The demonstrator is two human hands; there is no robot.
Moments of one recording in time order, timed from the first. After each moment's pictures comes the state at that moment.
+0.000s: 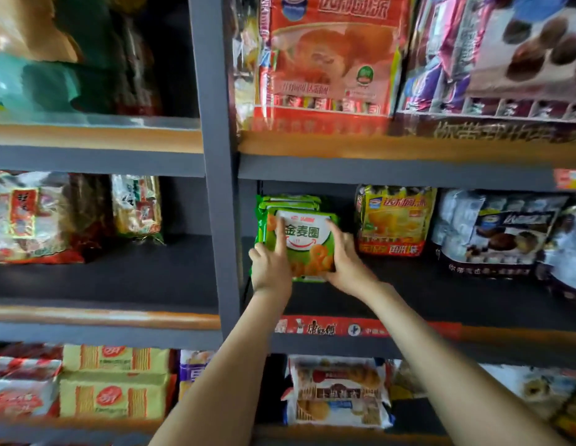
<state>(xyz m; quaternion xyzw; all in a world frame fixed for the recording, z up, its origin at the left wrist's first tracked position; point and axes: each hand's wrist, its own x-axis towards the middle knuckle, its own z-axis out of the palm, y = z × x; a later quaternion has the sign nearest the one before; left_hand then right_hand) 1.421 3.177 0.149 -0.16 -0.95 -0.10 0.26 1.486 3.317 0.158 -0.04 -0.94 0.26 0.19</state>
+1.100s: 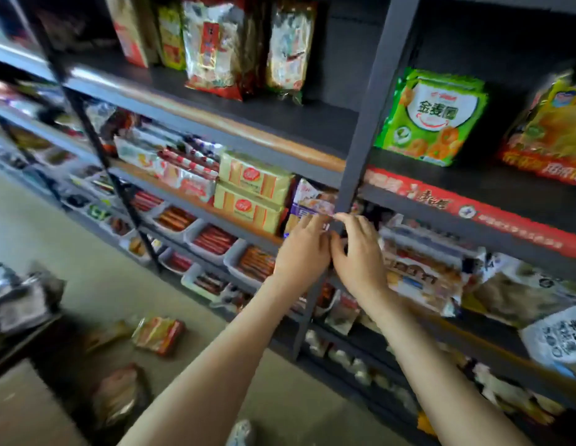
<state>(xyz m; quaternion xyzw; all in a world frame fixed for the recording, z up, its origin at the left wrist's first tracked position) 1.604 3.006 0.043 -0.14 -0.89 -0.41 0.11 1.615 3.119 0.044 0.08 -0.93 0.29 0.23</state>
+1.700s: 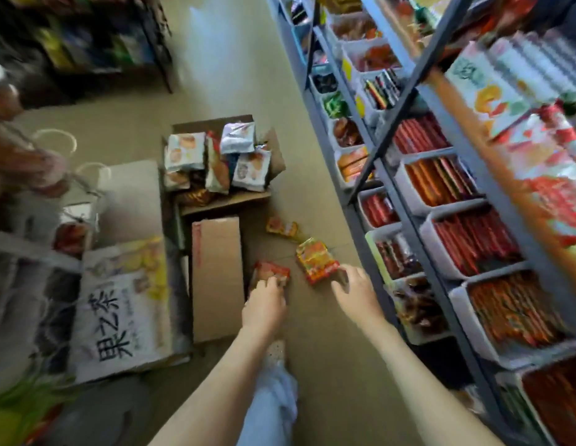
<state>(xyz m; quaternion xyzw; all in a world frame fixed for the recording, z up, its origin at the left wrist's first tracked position) 1.703 2.529 -0.221 0.47 -0.81 -0.32 -0.13 1.564 2.640 -0.202 0.29 -0.89 0.21 -0.28</state>
